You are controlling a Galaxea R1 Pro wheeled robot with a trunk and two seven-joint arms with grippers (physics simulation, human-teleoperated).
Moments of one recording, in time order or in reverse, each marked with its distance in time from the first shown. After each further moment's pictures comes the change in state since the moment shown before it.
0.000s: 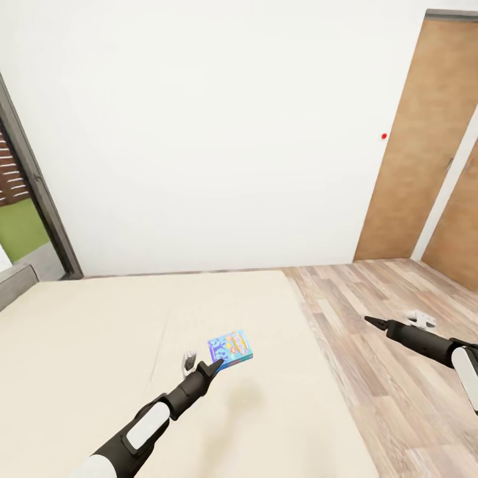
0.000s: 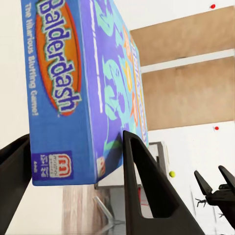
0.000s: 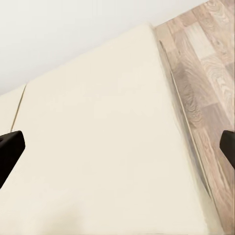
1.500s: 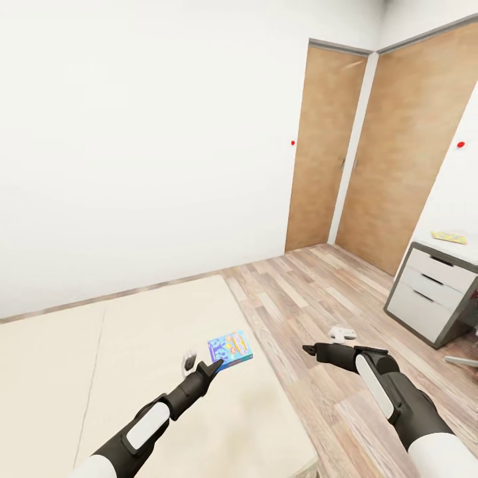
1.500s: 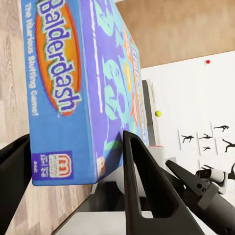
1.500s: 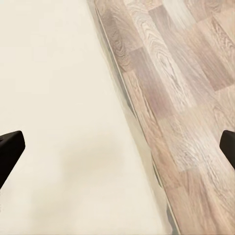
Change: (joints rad) left arm 0.000 0.000 0.001 0.001 0.001 0.000 0.005; right arm 0.000 0.213 0.427 0.006 0.001 -0.001 -0.415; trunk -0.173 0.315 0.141
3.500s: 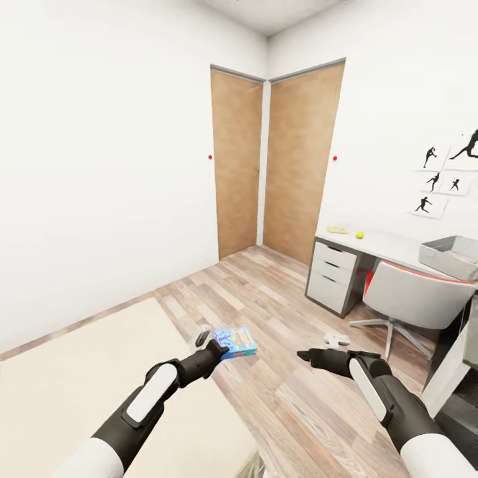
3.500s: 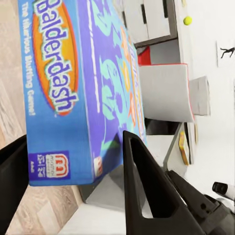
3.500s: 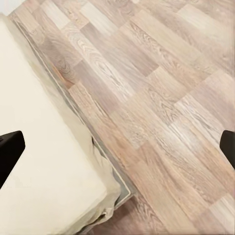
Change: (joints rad) left arm 0.000 -0.015 0.094 -0.391 -0.006 0.208 0.660; right arm 0.000 0.032 0.003 0.046 -0.005 0.006 0.004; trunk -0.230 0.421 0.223
